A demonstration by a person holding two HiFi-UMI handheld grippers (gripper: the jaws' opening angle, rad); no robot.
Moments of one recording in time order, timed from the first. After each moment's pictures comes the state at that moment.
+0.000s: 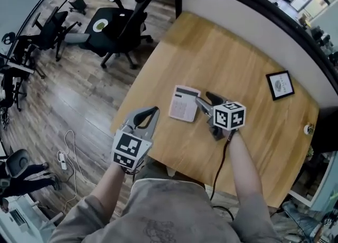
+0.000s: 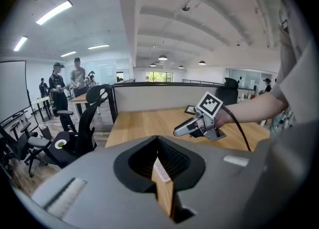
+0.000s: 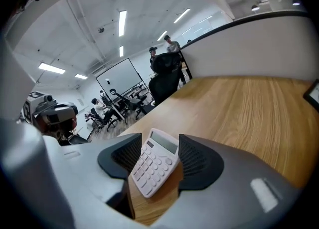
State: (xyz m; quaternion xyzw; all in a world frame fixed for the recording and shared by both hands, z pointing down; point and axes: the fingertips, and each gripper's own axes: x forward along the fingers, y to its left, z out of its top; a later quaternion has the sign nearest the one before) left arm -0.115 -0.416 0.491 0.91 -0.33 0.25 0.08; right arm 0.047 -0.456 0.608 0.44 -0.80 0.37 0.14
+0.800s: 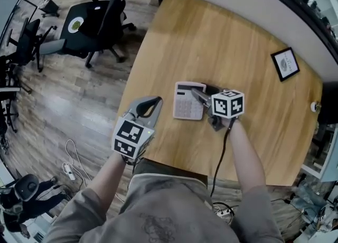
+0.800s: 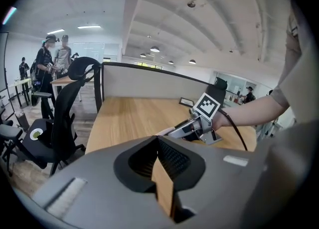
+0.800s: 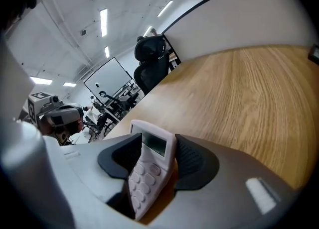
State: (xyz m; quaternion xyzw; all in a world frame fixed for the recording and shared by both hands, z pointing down) left arm -0.106 -0.485 0.580 0.92 -0.22 0.28 0.15; right arm 0.032 -0.492 0.694 0.46 -0.76 0.44 0.13
